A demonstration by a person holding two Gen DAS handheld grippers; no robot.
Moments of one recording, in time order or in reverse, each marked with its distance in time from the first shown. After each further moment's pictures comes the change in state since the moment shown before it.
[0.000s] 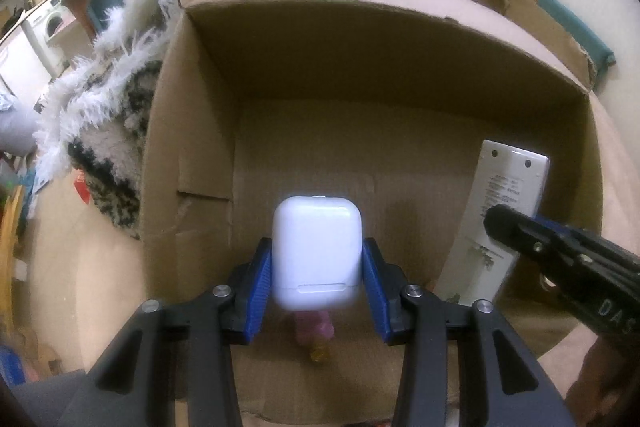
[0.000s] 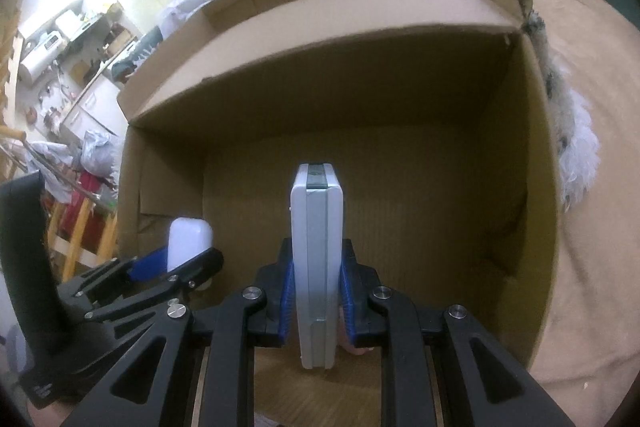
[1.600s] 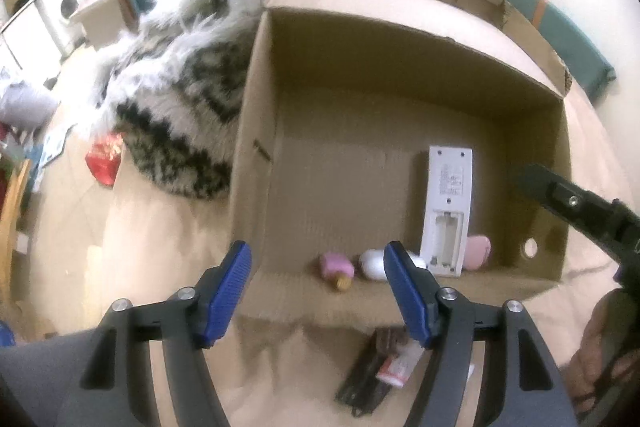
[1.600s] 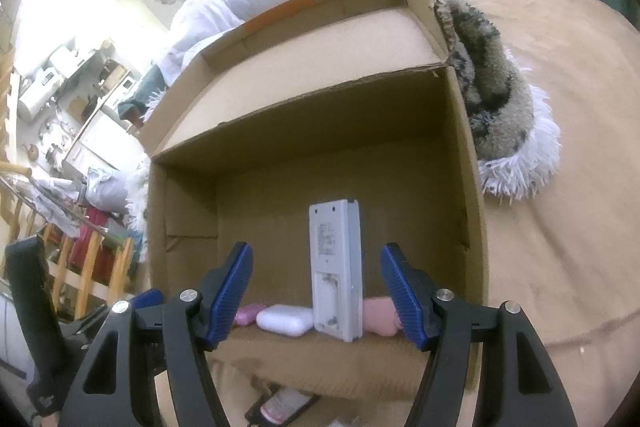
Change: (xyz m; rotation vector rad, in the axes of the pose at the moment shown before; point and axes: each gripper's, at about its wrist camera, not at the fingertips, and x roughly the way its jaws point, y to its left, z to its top) left arm -0.058 0.031 -0.028 -0.073 0.023 -0.008; right arm -0.055 -0.006 -0.007 0.076 -0.098 0.001
